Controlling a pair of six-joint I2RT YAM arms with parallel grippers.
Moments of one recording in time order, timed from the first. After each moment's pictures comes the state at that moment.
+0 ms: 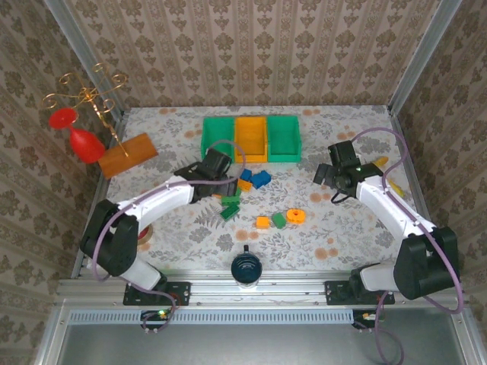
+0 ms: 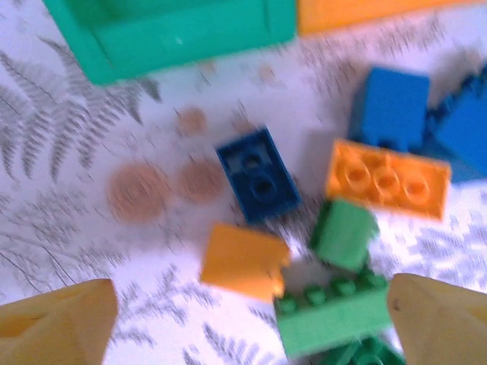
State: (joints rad) left arm -0.69 1.53 1.02 -0.50 -0.23 -0.33; right arm 0.21 1.33 0.97 -0.71 0.25 0.58
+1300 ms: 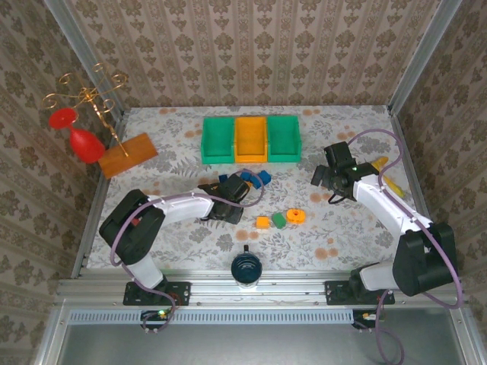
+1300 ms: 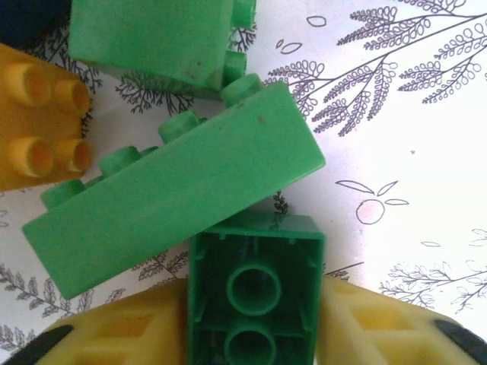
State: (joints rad) left arm -0.83 1.68 0.92 -0.46 -0.14 -0.33; right arm 0.23 1.36 0.97 -0.72 0.25 0.63
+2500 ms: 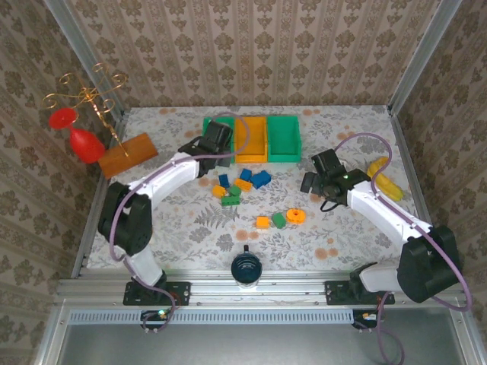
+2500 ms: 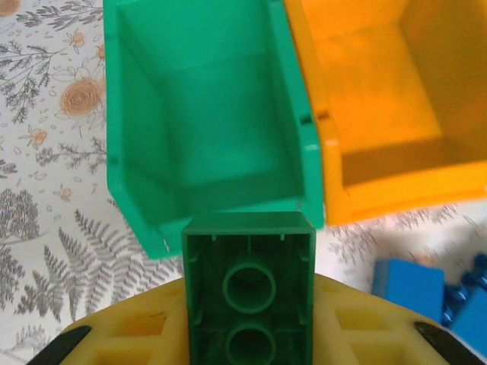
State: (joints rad) left arm -0.57 1.76 1.35 -0.44 -0.28 -0.21; right arm 0.36 1.32 0.93 -0.71 0.25 0.67
